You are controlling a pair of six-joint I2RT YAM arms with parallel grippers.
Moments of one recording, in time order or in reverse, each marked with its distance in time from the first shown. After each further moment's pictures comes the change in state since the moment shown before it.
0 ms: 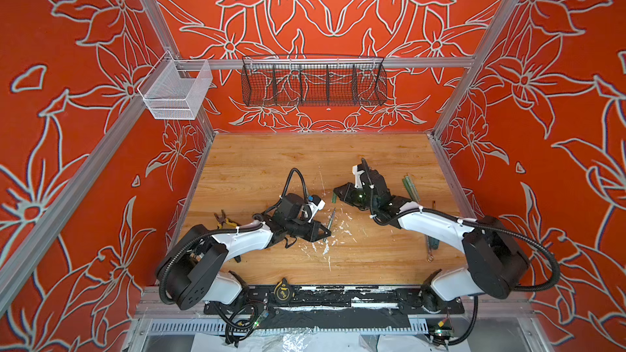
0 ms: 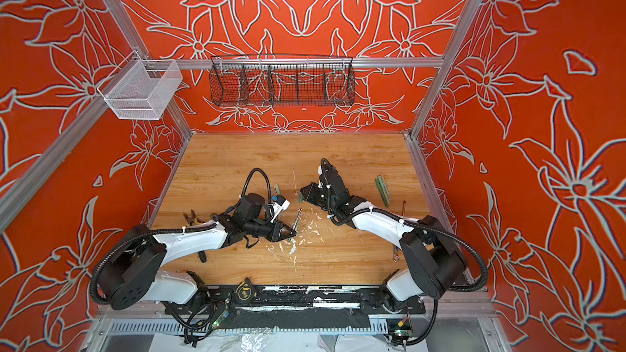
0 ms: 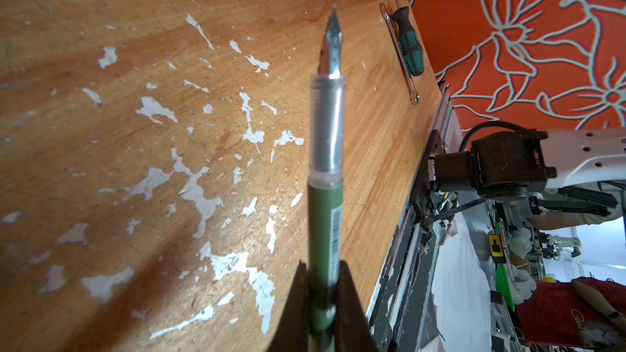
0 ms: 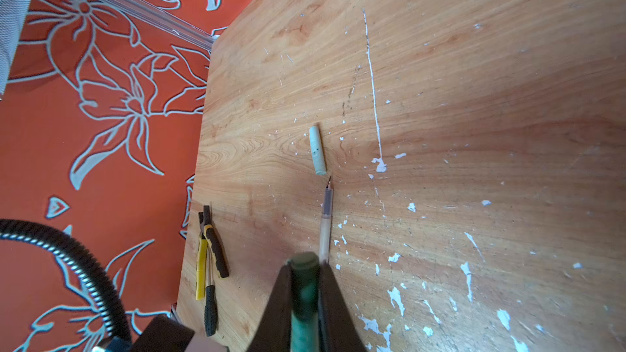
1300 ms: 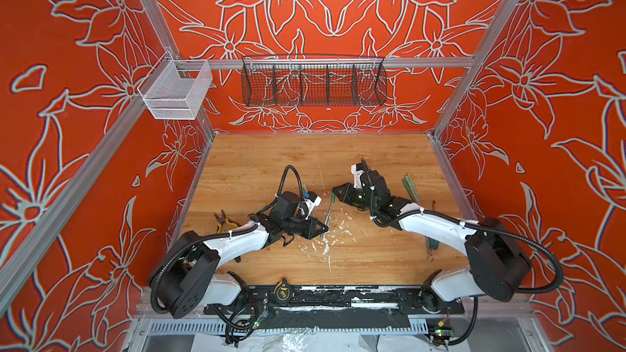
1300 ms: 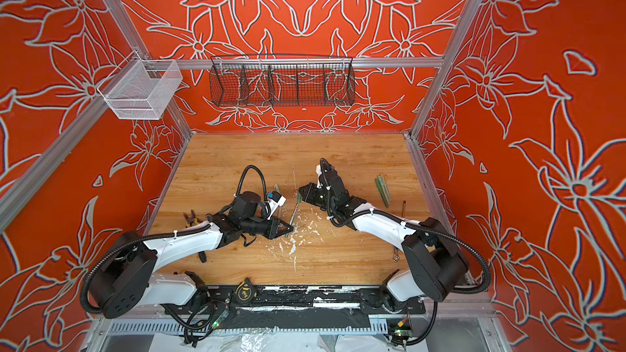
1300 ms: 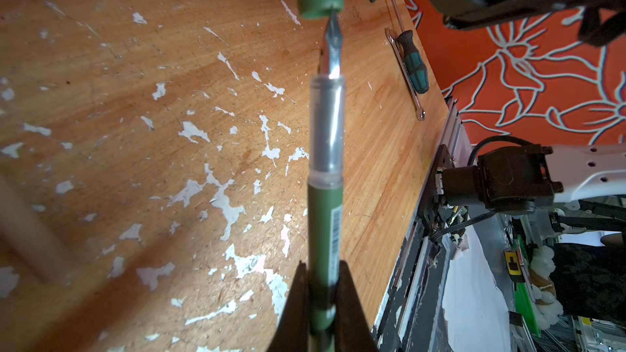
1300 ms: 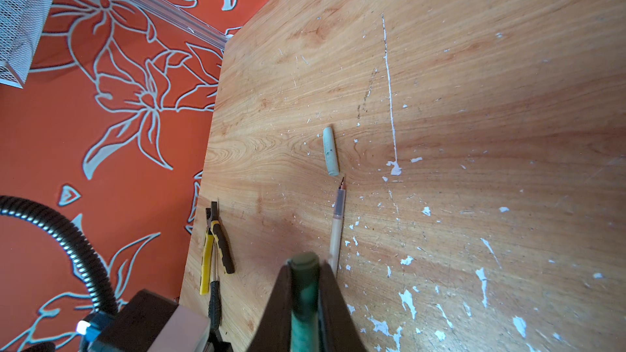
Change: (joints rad) left arm 0.034 -0.062 0.000 -0.026 -0.043 0.017; right arm 0.023 -0.011 -0.001 0.016 0.003 -0.020
